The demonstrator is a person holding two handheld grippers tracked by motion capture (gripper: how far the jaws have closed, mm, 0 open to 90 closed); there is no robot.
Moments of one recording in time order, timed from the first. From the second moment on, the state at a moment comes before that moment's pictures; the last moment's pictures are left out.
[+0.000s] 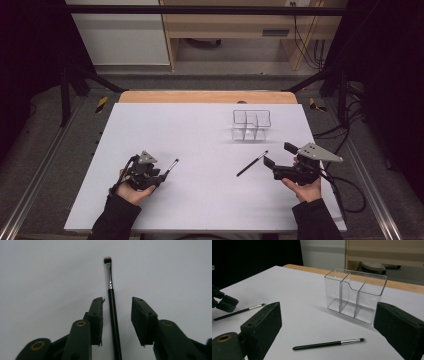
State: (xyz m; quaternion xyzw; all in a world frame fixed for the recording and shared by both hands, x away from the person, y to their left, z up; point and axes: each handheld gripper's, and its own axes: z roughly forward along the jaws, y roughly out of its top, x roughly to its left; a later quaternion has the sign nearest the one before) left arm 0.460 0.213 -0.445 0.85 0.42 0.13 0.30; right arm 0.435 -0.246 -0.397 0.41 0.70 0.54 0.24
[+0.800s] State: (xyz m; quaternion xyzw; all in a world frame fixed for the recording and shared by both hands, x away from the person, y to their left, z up) left arm 0.485 0.191 -0.447 0.90 0.38 0.10 0.18; right arm 0.436 -0.248 -0.394 0.41 0.70 0.54 0.23
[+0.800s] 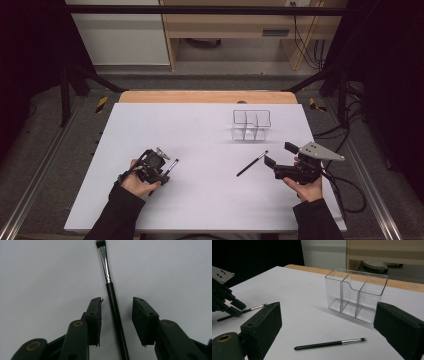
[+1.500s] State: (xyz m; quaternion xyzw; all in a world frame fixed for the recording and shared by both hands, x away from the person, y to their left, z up) left arm 0.483 0.193 -0.448 0.90 0.40 0.06 0.16; right arm 0.437 -0.247 -0.396 0.41 0.70 0.54 0.22
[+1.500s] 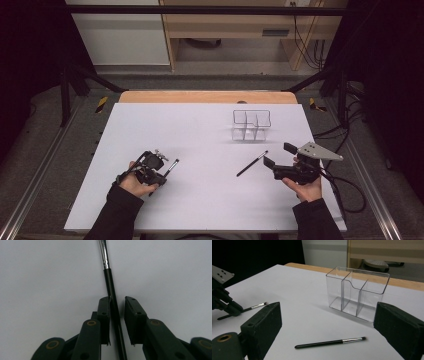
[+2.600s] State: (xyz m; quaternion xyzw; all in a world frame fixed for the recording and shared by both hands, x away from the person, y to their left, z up) left arm 0.475 0.195 -0.437 0.90 0.38 0.09 0.18; right arm 0.437 -0.246 -0.396 0.41 0.70 0.54 0.22
